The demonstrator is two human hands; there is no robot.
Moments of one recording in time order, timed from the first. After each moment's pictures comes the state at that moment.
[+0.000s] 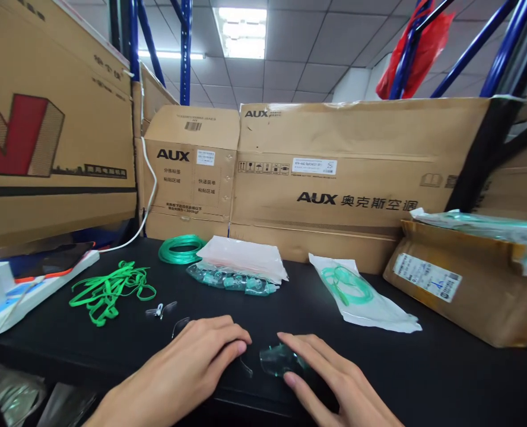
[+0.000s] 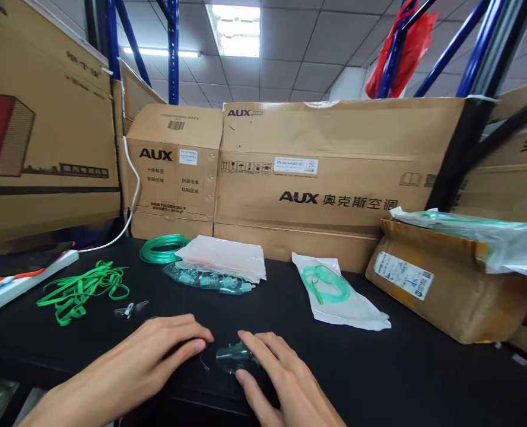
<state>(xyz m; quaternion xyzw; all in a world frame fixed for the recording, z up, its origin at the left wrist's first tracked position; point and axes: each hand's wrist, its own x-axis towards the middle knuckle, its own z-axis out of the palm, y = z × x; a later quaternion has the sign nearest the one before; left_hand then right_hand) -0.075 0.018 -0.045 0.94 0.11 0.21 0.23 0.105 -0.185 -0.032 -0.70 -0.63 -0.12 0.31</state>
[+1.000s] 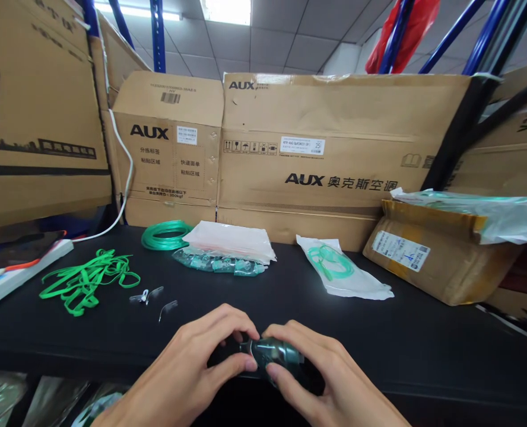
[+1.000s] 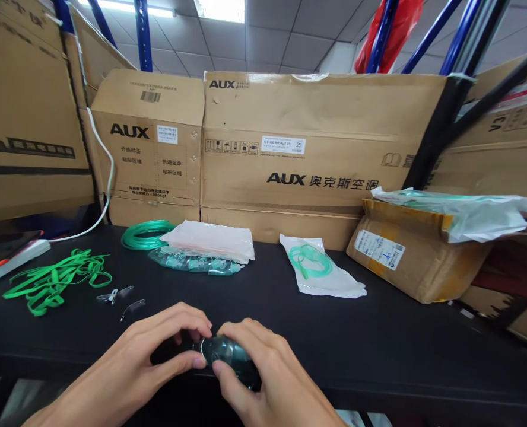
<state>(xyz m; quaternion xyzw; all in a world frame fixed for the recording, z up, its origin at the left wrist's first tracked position) -0.068 -0.008 -0.038 0.90 0.02 0.23 0.37 0.078 -0.186 -0.023 -0.73 -0.60 0.01 0.33</state>
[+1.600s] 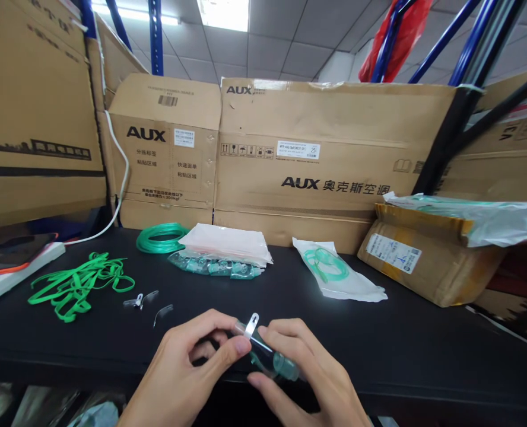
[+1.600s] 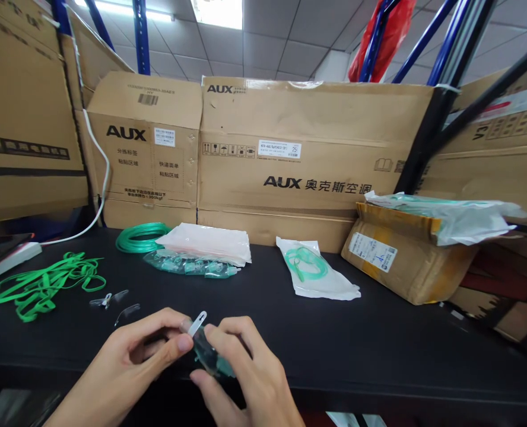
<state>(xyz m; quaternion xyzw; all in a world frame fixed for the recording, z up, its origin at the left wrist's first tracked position) -0.063 -0.019 -0.046 0.76 0.13 0.27 0.58 0.070 -0.174 -0.039 -0.59 -0.65 -0.10 0.46</state>
